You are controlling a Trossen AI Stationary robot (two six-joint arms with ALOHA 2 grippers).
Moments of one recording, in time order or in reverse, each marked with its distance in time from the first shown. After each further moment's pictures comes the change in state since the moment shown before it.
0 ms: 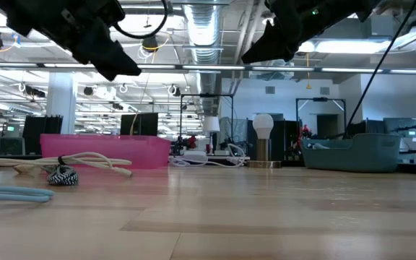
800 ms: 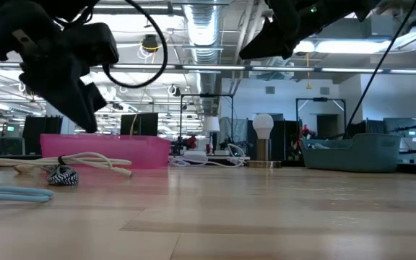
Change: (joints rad) left arm -0.216 0.282 0.035 -0.122 0.018 -0.341; right arm -0.002 0.000 0.000 0.040 0.001 0.002
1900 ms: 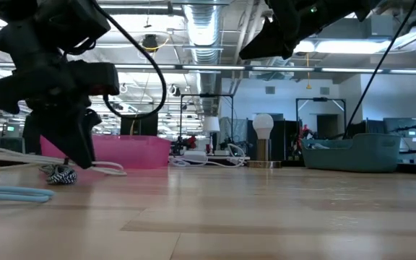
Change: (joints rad) left arm 0.003 0.143 0.000 -0.054 -0.168 -0.032; right arm 0.002 0.000 0.000 0.000 0.000 0.000
